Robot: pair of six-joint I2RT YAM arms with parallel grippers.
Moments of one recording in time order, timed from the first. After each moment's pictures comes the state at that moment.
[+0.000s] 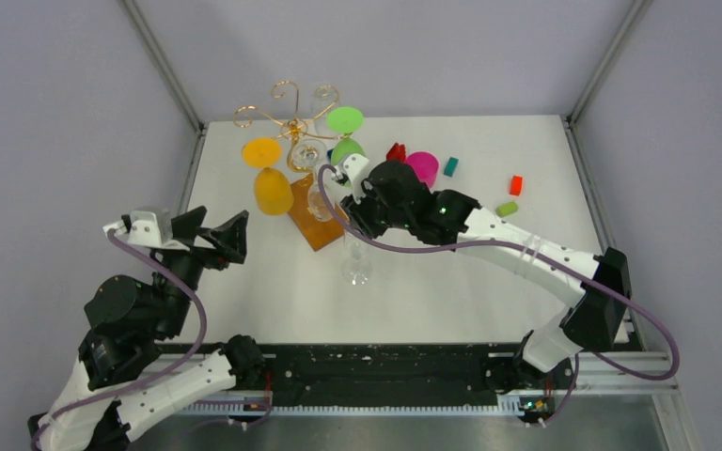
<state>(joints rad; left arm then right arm) -0.94 0.38 1.07 -0.49 -0.72 -0.08 0.98 1.54 1.45 -0.47 0.04 -0.04</state>
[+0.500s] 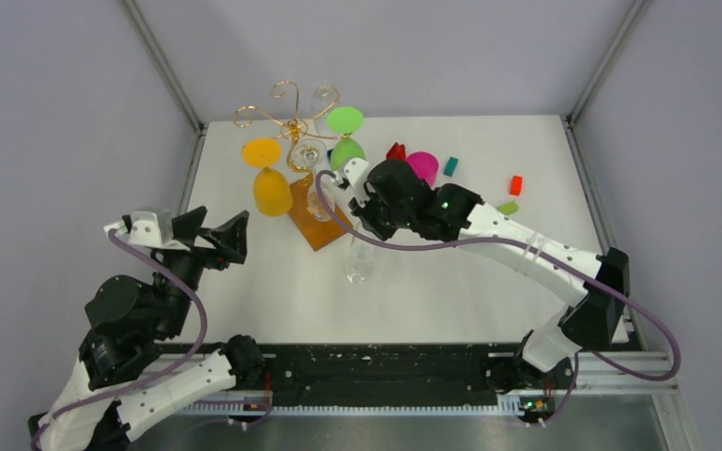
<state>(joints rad) -0.94 0.38 1.07 -0.49 -0.72 -0.08 0.98 1.55 1.52 -0.67 0.07 -0.09</state>
